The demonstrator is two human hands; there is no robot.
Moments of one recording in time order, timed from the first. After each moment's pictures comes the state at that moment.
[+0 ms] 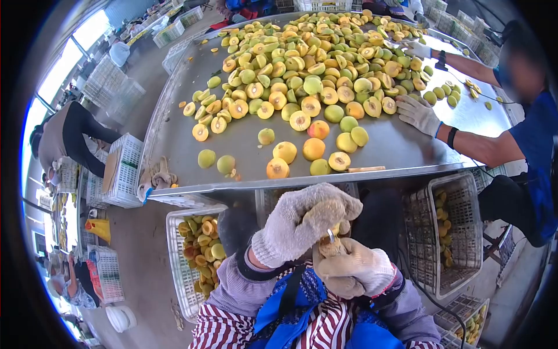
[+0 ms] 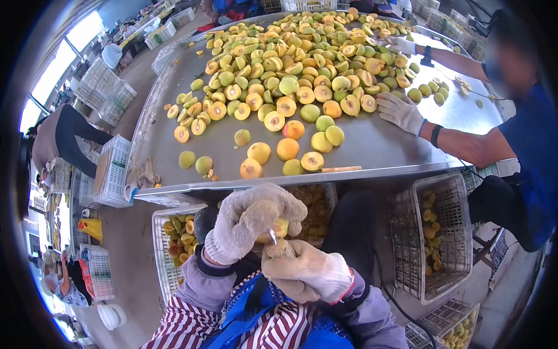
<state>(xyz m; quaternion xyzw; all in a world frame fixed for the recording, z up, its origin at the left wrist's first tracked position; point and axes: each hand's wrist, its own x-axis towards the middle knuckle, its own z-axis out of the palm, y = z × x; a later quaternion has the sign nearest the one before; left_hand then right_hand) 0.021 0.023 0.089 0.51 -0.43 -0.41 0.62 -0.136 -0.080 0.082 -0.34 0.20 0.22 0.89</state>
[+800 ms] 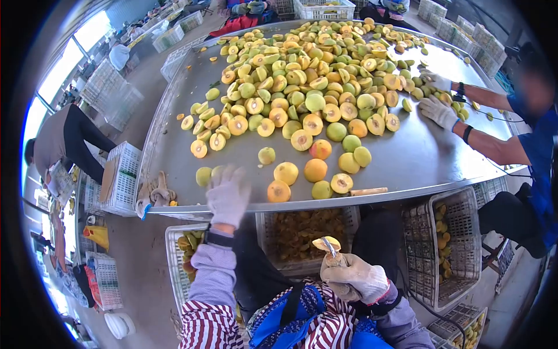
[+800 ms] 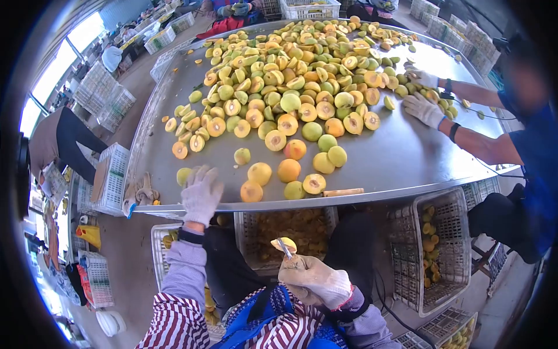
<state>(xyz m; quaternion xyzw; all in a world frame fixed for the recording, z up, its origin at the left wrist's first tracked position) 0.184 0.054 -0.035 0.92 -0.38 0.08 0.09 -0.123 -0.095 0.042 -0.36 0.28 0.20 0.87</state>
